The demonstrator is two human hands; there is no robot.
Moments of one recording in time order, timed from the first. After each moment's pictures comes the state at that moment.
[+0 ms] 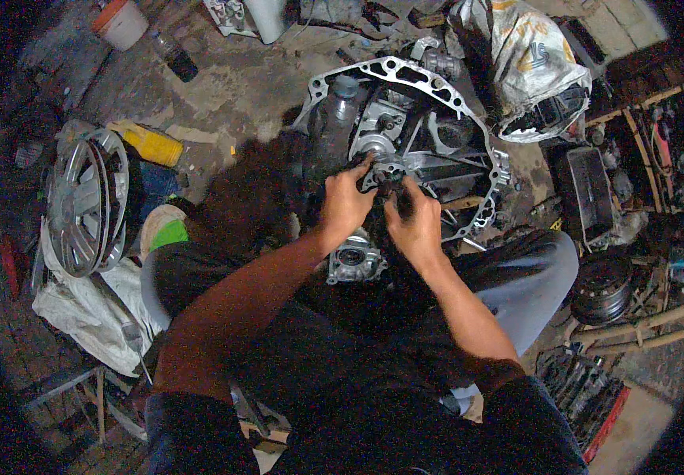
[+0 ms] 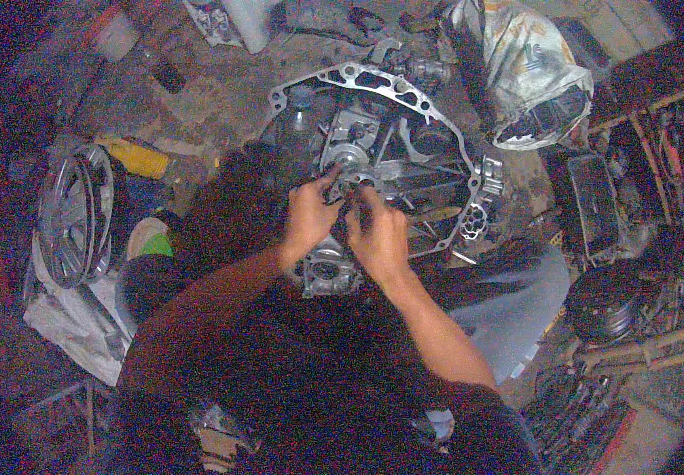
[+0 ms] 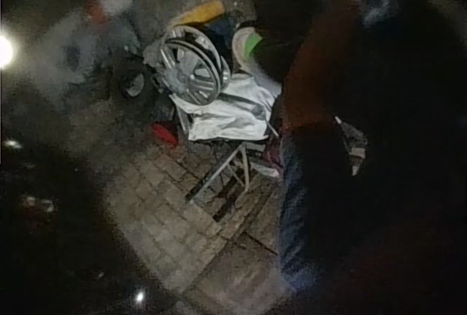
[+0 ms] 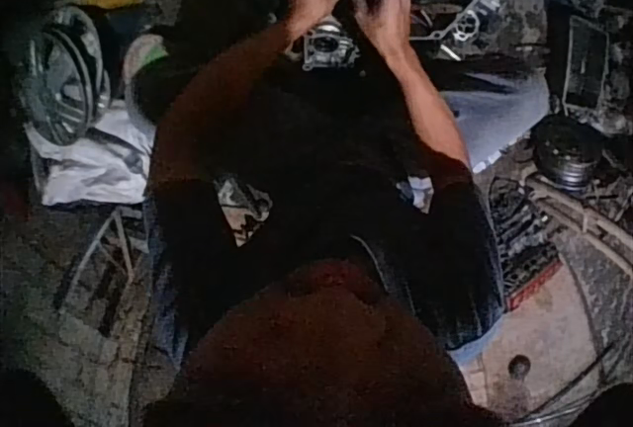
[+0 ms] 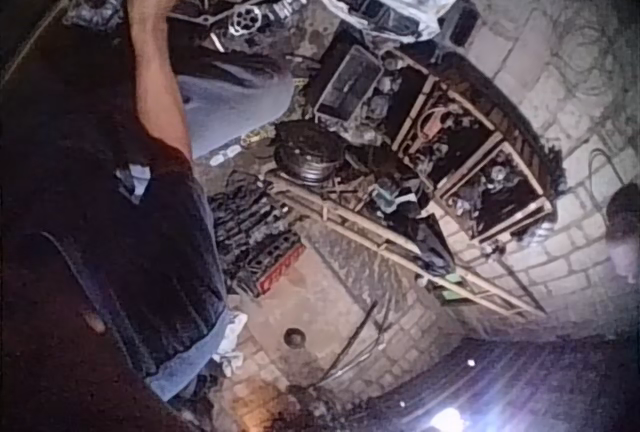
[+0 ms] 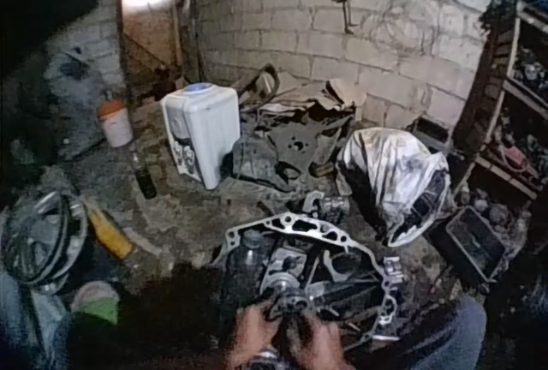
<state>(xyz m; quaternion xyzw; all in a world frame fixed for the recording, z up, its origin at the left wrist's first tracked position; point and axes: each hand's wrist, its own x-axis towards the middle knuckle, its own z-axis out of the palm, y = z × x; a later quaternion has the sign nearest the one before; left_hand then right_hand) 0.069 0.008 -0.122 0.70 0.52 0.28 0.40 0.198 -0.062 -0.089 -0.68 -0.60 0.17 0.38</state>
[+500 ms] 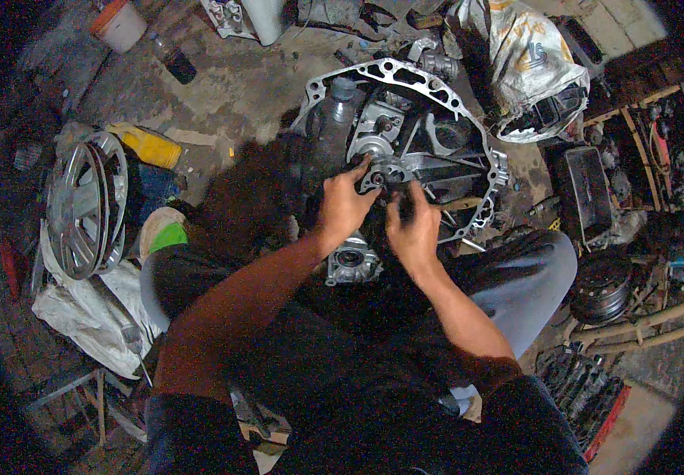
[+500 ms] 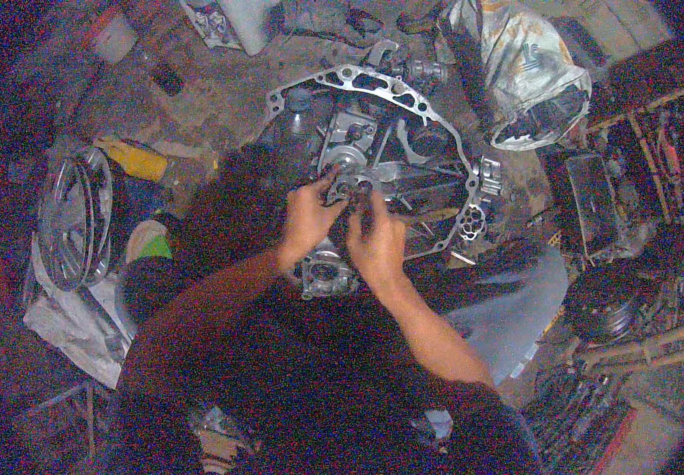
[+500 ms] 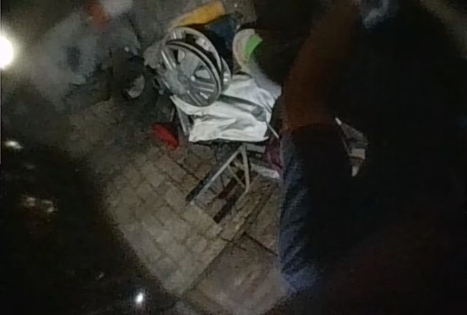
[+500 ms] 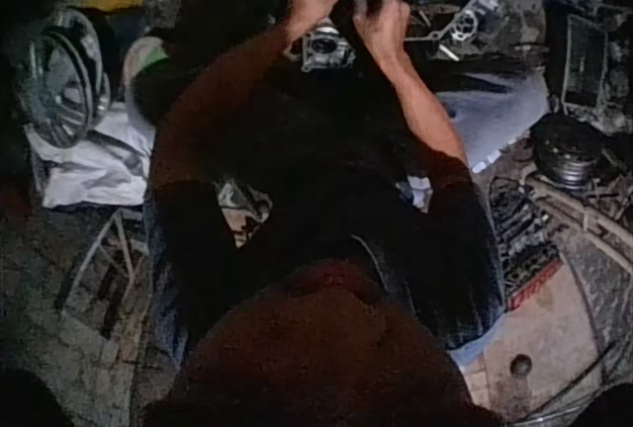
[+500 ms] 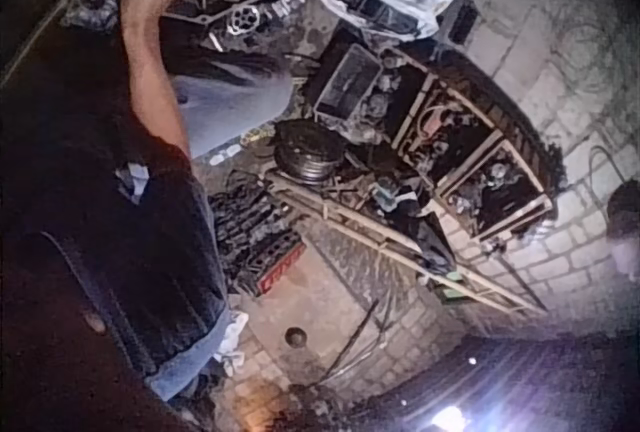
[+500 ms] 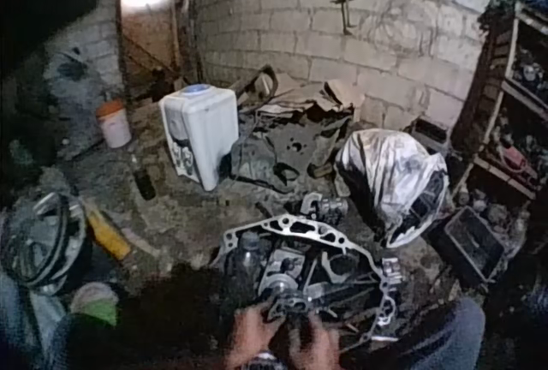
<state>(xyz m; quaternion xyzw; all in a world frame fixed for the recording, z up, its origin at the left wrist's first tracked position) 0.068 0.008 -0.135 0.72 0.51 0.29 0.37 0.191 -0.069 -0.098 -0.71 -0.55 0.18 0.40</state>
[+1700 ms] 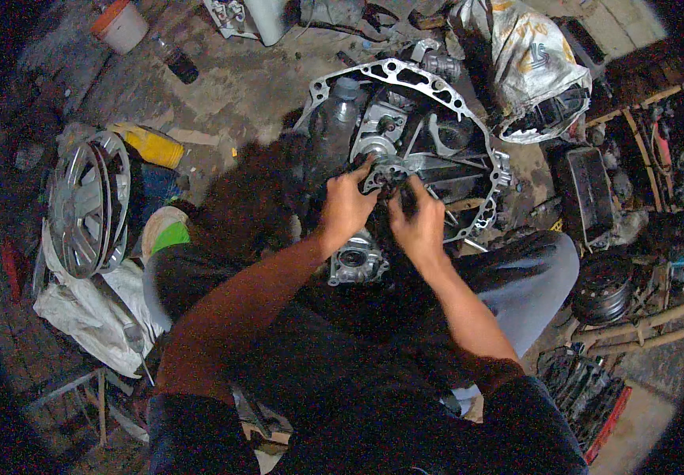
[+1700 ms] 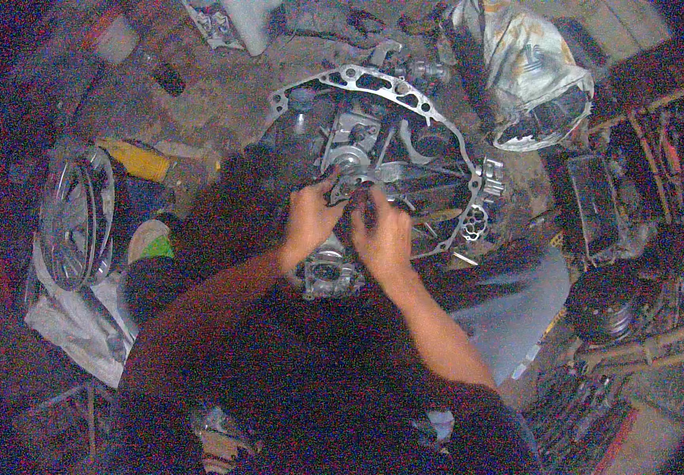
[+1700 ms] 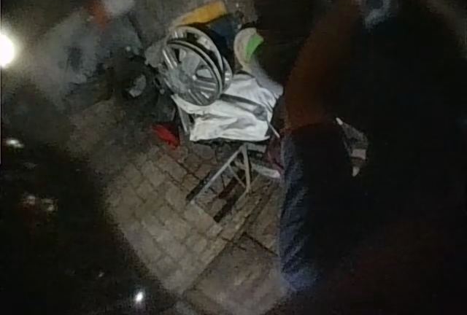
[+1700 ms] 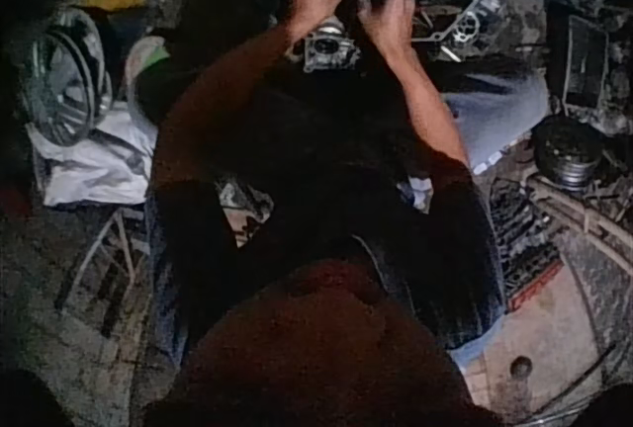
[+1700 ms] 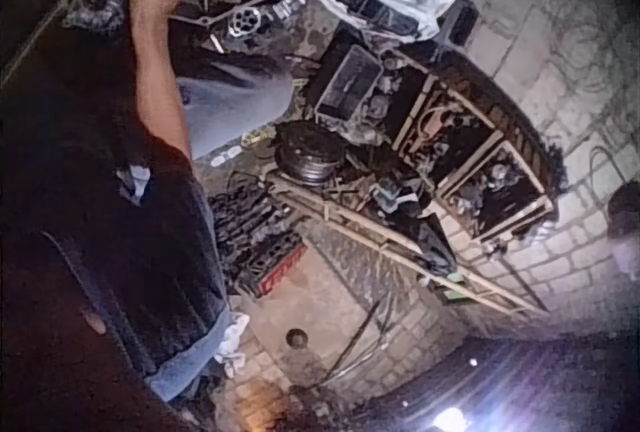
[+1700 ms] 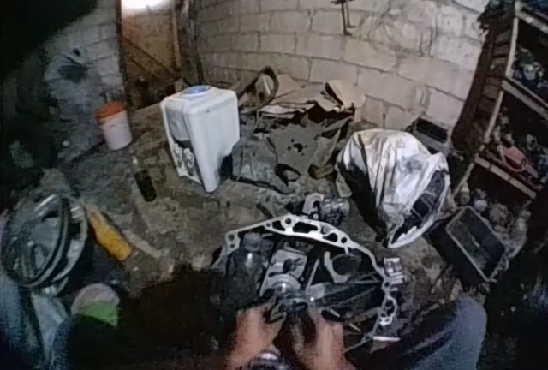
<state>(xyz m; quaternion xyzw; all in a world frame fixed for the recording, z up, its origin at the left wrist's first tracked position) 0.070 0.007 -0.119 0.69 0.52 0.28 0.41 0.200 -0.063 -0.098 -0.69 -0.60 0.16 0.38</state>
